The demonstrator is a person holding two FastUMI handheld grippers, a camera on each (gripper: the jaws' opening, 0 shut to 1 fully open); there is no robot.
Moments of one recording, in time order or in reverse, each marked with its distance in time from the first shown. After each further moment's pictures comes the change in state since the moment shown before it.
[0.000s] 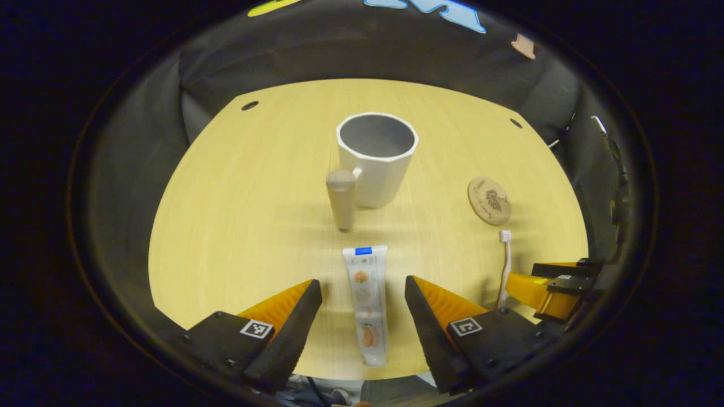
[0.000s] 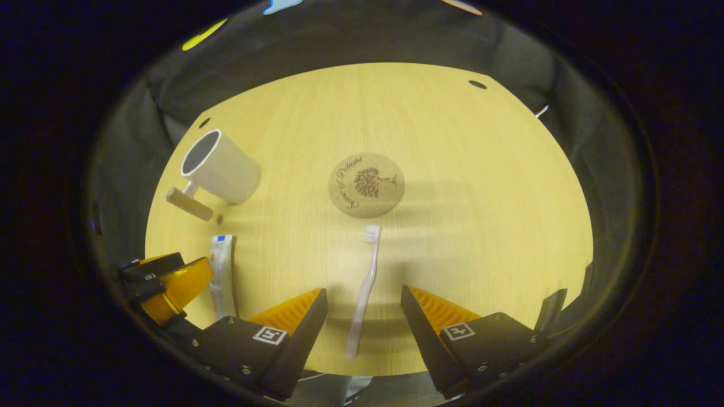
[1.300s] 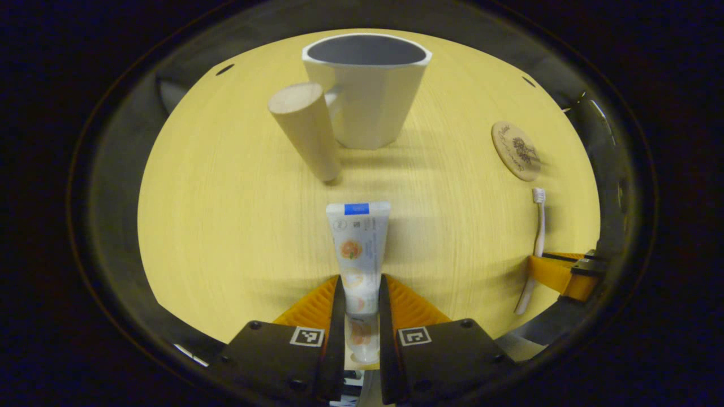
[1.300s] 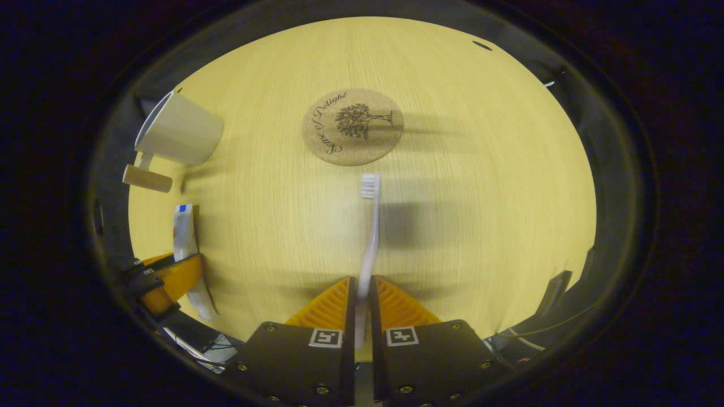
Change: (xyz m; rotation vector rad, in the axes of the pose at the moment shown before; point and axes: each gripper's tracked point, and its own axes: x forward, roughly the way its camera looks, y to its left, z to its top) left arm 0.037 0.001 -0.031 0.034 0.262 0.023; right arm 0.023 -0.010 -0.027 0.060 0.224 -0.036
